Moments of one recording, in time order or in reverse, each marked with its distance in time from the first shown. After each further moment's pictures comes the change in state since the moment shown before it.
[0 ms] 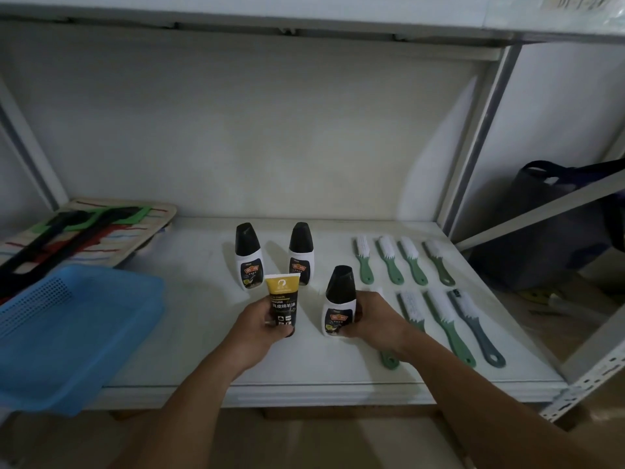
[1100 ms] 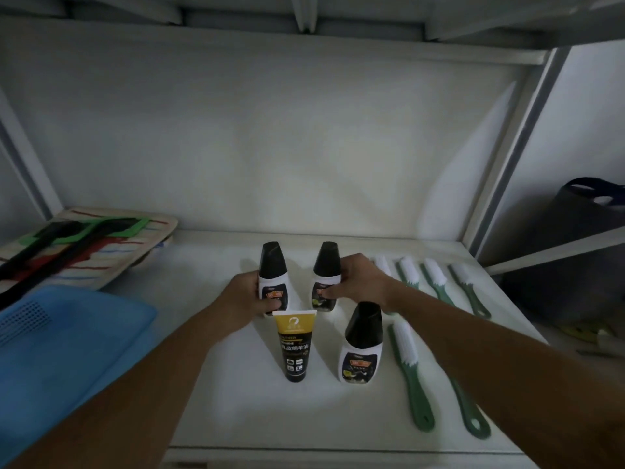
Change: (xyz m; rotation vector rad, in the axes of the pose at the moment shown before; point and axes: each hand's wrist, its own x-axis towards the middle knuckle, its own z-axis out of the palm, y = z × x) left_hand 0.102 0.012 -0.064 -0.043 0.033 0.003; right_hand 0.136 -0.035 -0.023 -0.115 -0.052 -0.080
